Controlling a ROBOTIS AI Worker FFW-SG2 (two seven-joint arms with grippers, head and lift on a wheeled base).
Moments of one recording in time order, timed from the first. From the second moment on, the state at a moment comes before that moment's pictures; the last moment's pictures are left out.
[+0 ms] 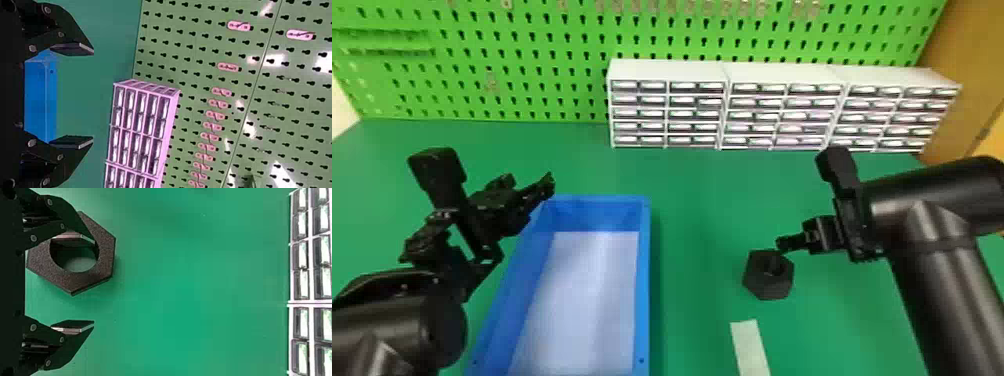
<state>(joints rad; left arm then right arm) -0.08 0.02 0.15 -1.76 0.20 0.44 -0.30 -0.46 -0.17 0.09 -1.63 0.28 1.52 0.65</state>
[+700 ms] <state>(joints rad) -0.08 0.02 0.14 -1.76 0.20 0.44 -0.30 -0.44 -0.17 0.07 -1.60 0.29 1.46 0.65</state>
